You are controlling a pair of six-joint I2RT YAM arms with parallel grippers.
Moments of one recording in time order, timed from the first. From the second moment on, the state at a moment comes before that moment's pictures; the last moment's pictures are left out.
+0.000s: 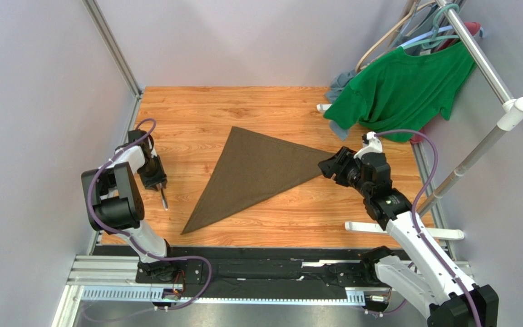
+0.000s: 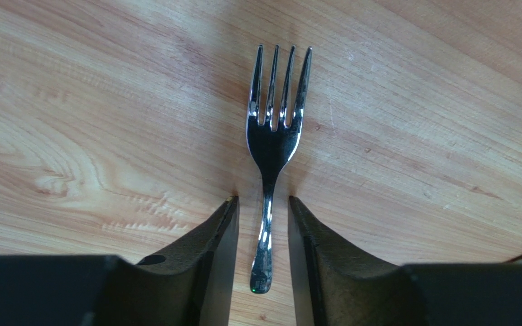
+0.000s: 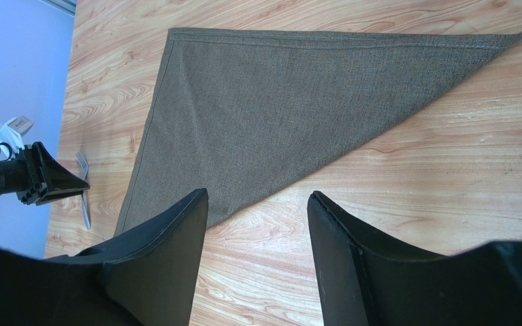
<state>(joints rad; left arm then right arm) 0.27 1.68 1.00 -0.62 -0.02 -0.15 0.34 0.83 0.62 -0.20 -0.04 0.66</state>
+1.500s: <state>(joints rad) -0.44 1.65 1.45 -0.68 0.13 0.23 0.31 0.85 0.65 -0.29 -0.03 0.62</state>
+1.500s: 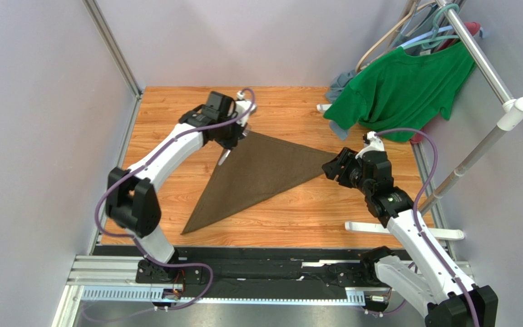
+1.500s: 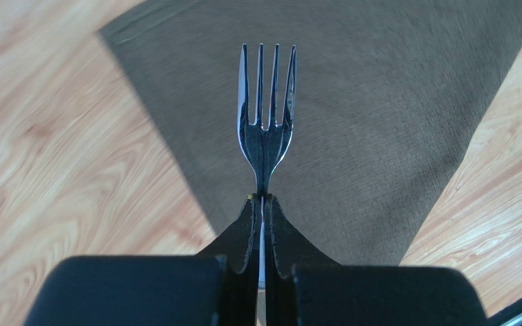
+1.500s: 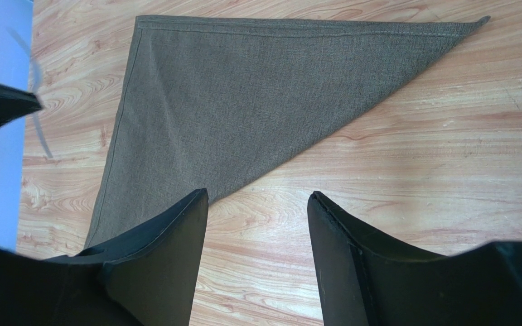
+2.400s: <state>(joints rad) -0.73 2.04 1.62 -0.85 0.18 0.50 0.31 0.80 0.65 -0.32 -0.04 0.67</state>
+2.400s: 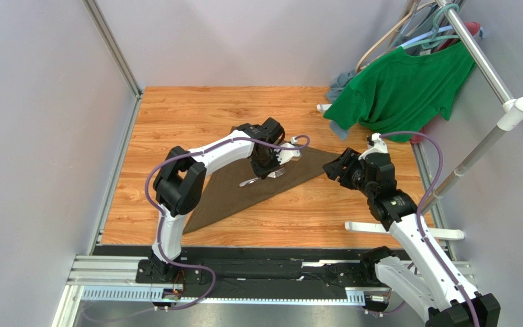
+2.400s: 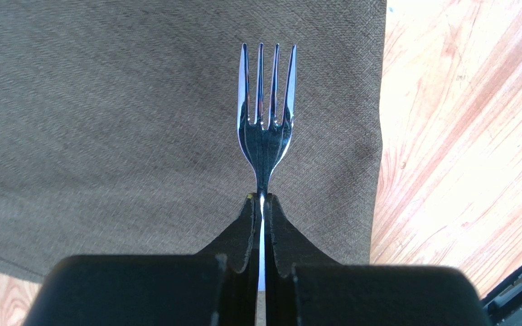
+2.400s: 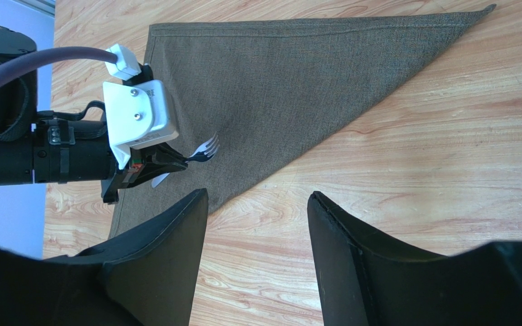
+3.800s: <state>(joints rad) -0.75 2.21 1.77 -0.96 0.28 0.41 0.31 0.77 0.63 -0.36 -0.04 0.70</state>
